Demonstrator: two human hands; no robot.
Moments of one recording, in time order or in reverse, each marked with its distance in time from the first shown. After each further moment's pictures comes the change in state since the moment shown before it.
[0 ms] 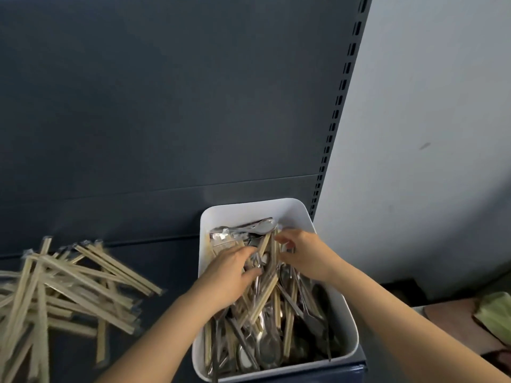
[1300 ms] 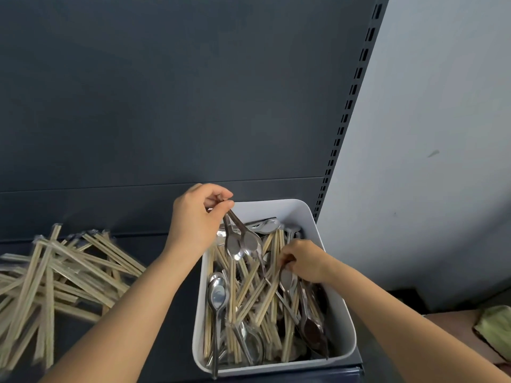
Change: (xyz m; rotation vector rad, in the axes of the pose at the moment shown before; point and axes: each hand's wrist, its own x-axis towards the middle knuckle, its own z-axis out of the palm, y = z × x) left_hand 0.001 0.009 -0.076 -0.355 0.708 0.011; right_hand 0.014 0.019 0.013 -0.115 -0.215 -0.040
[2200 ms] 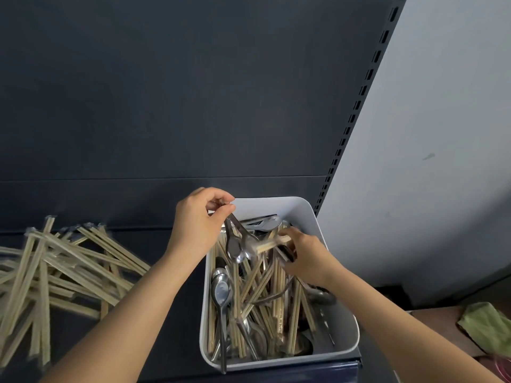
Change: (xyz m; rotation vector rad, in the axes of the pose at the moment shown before) left_hand -0.006 -0.020 -0.004 -0.054 -0.033 -0.043; right_hand -0.019 -0.029 0.001 0.071 0.213 0.086
